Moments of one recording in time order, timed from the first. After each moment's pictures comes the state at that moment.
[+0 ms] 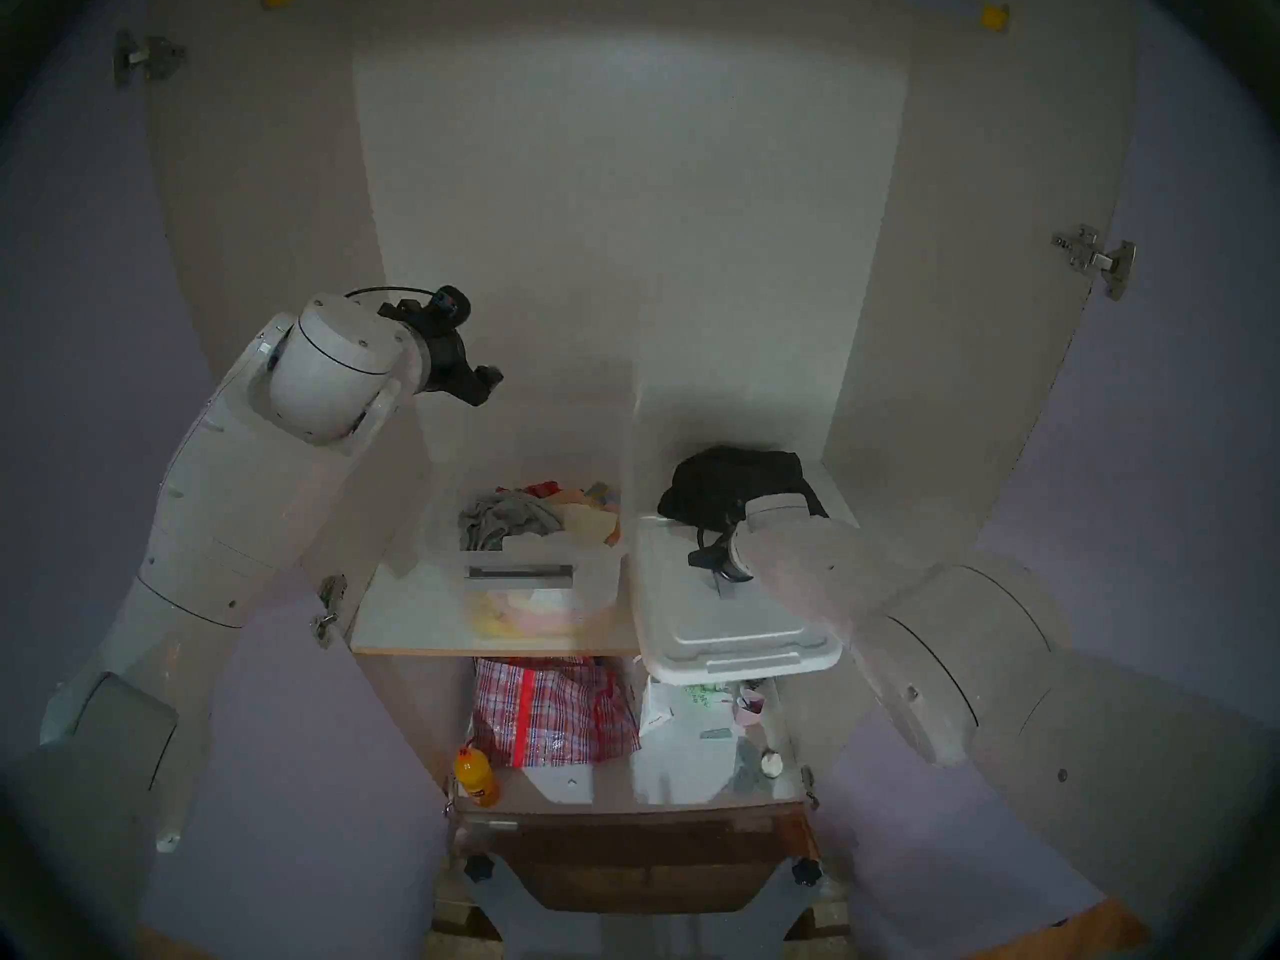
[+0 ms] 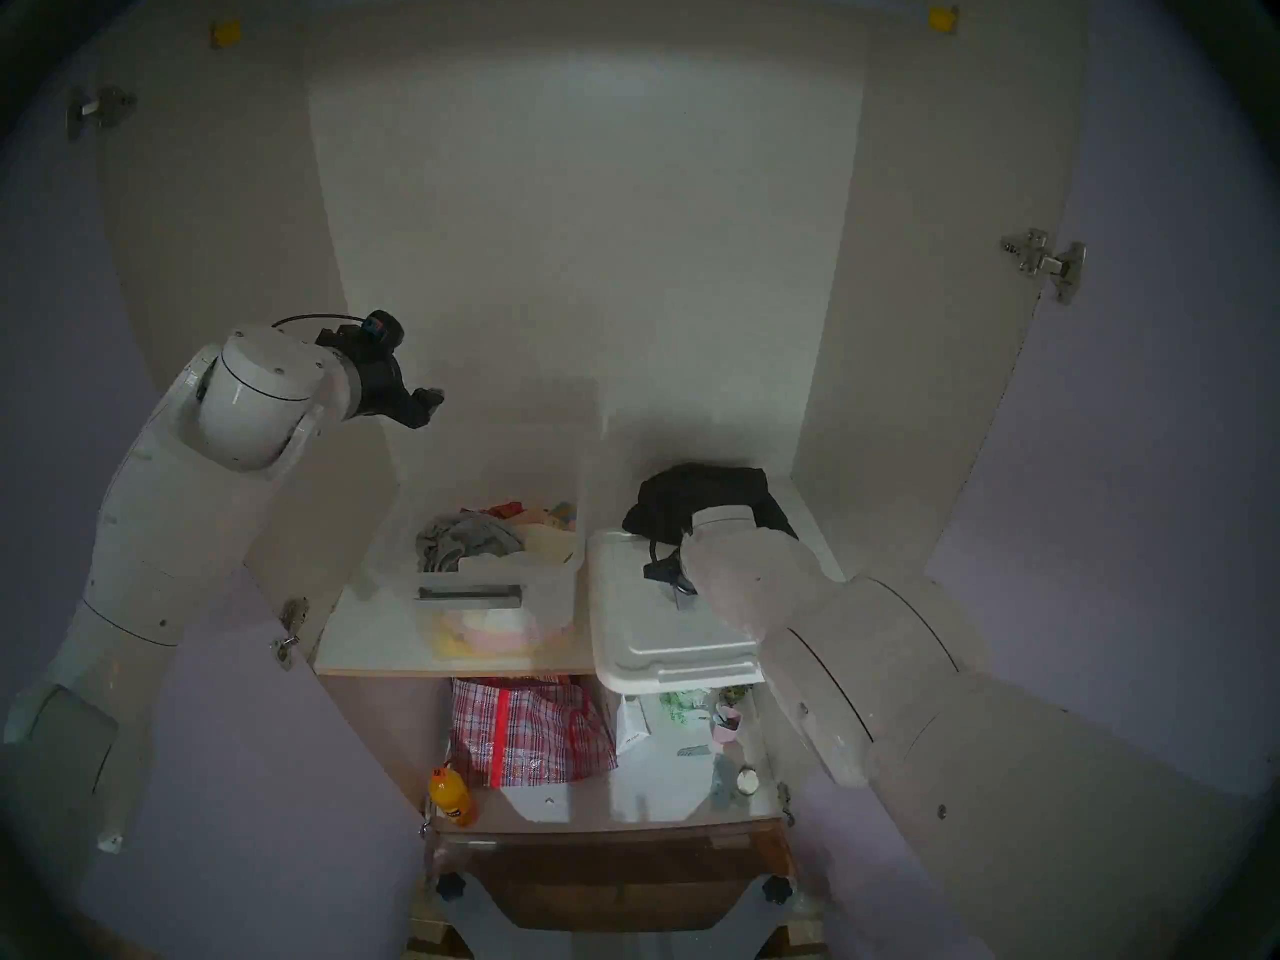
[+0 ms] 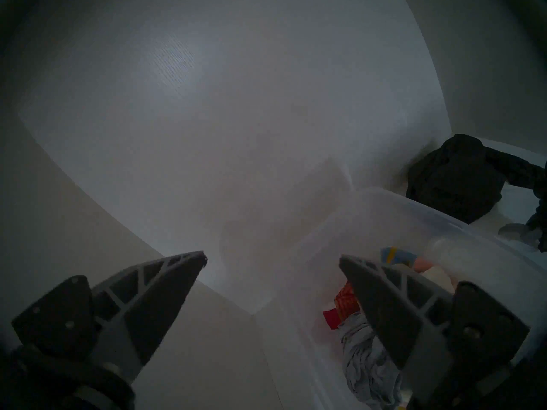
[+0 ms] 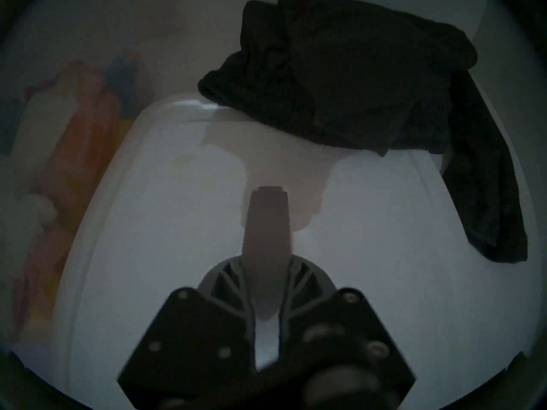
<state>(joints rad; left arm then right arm) 0.91 -0.93 -1.23 -1.69 0.02 0.78 -0.36 -0.52 -1.60 1.05 -0.13 0.51 0.46 0.04</state>
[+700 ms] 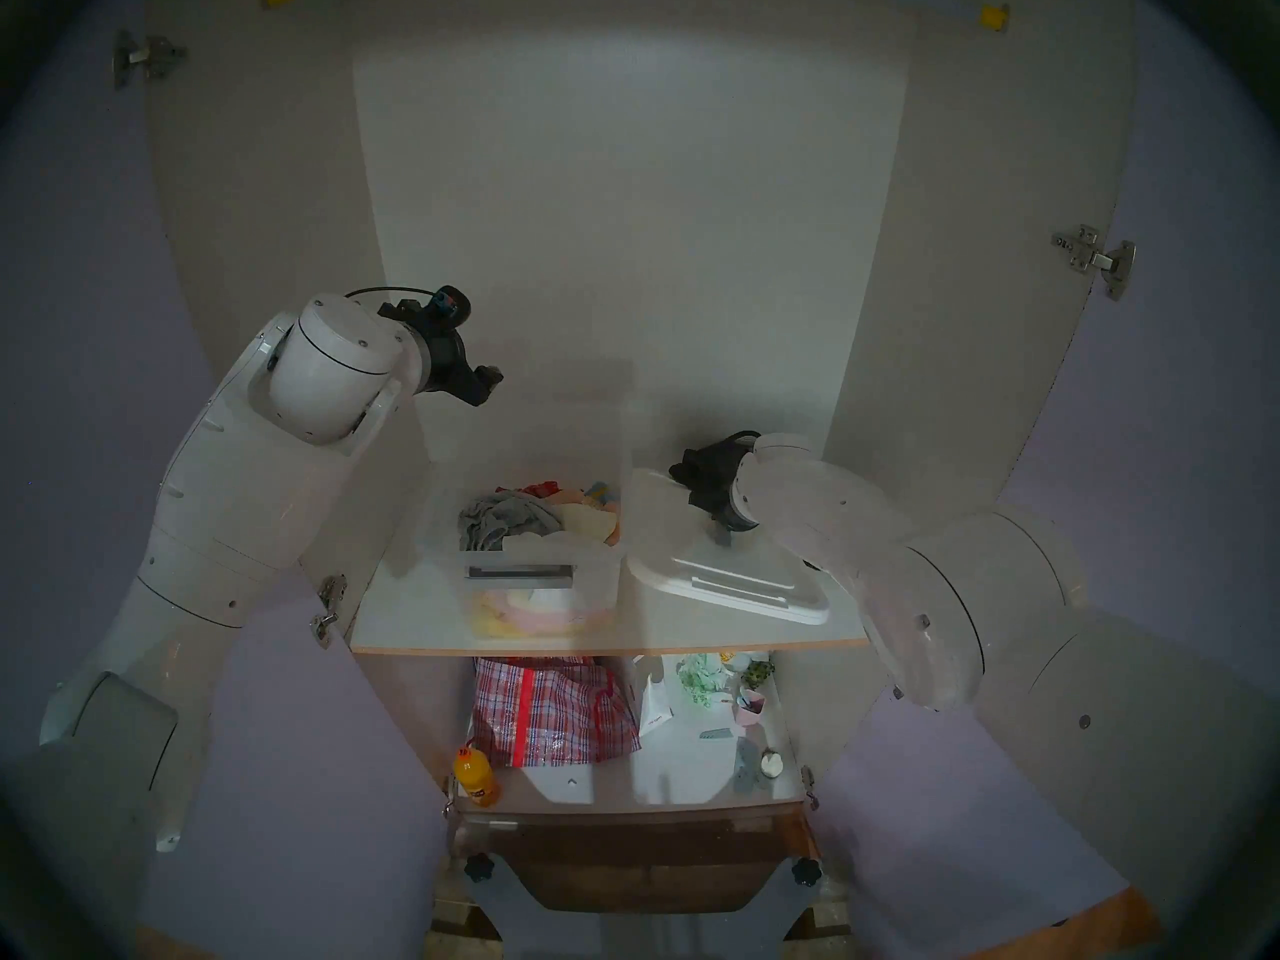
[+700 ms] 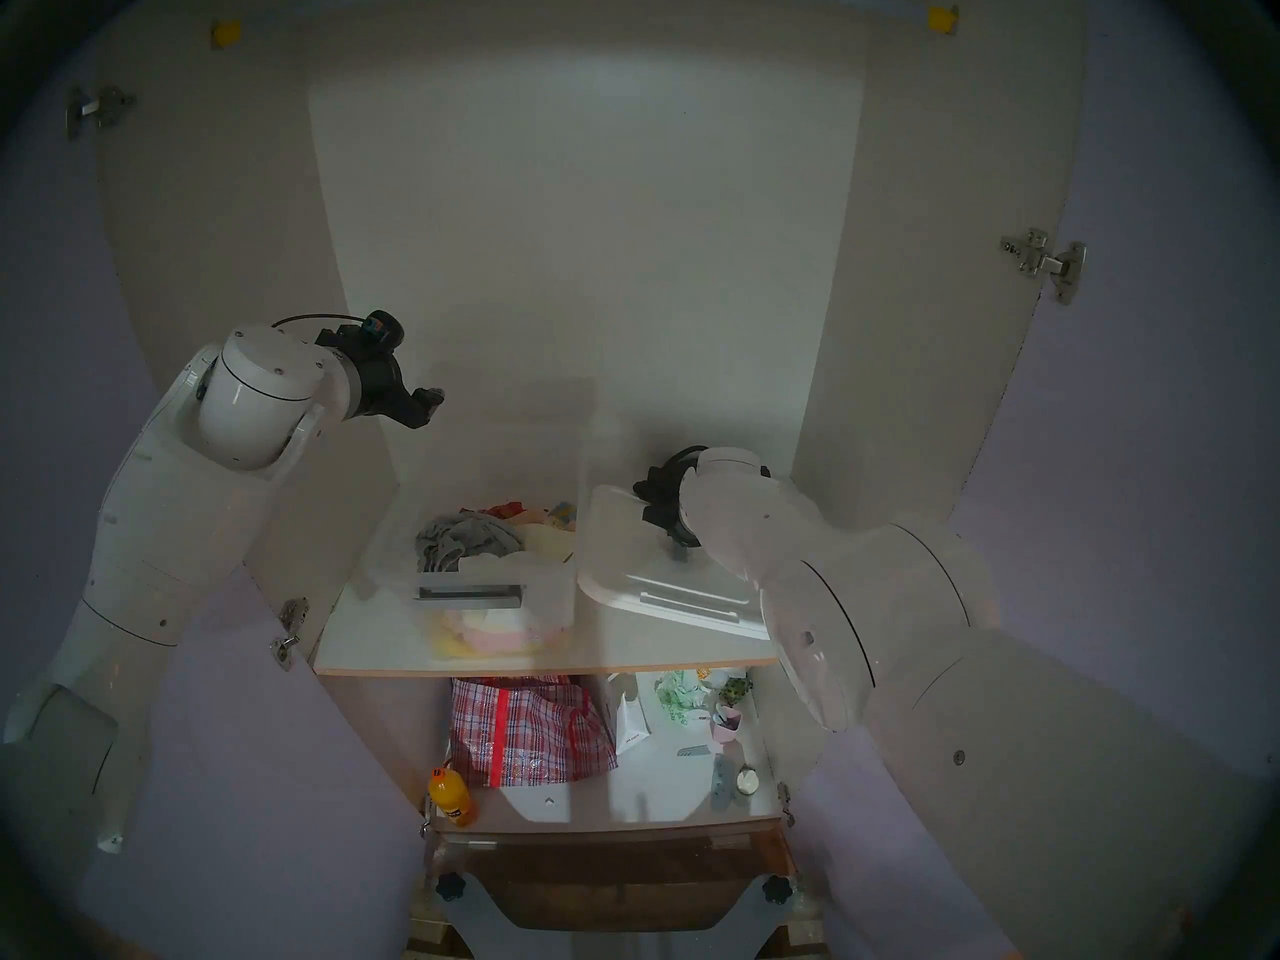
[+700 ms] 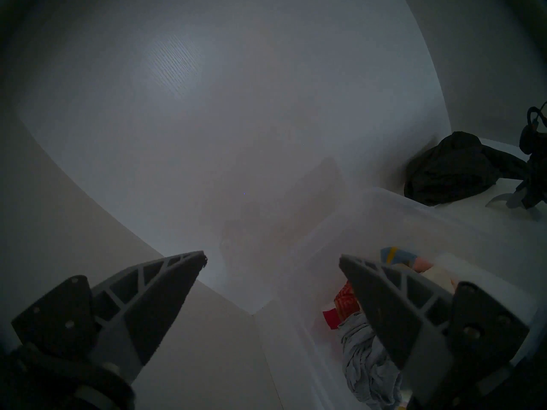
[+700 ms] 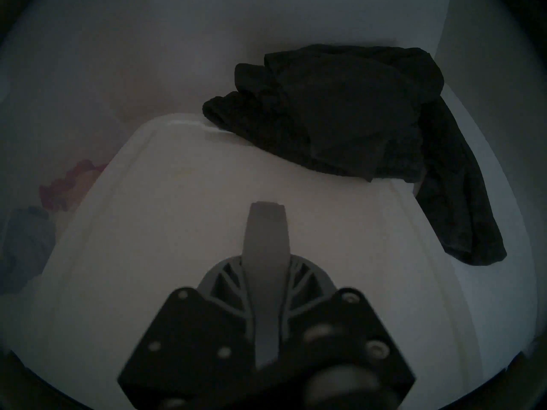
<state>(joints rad) 0.91 -0.93 -1.23 -1.69 0.02 0.78 -0.36 -0.42 -1.63 1.22 -0.11 0.59 0.53 -0.09</state>
